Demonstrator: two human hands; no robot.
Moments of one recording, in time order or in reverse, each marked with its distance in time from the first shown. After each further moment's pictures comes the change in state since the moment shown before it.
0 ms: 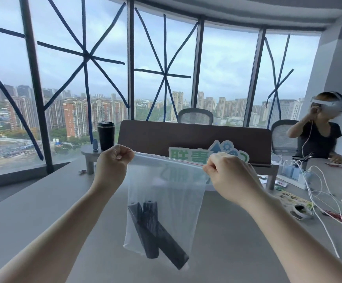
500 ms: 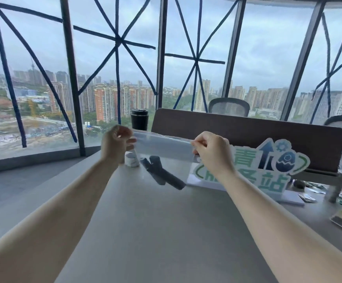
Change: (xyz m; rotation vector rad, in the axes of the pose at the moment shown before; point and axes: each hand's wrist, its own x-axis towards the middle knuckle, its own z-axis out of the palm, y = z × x) left_hand 0.119 -0.088 -0.067 -0.127 0.087 -0.176; right_hand 0.131 -0.086 0.143 0.568 0.087 0.063
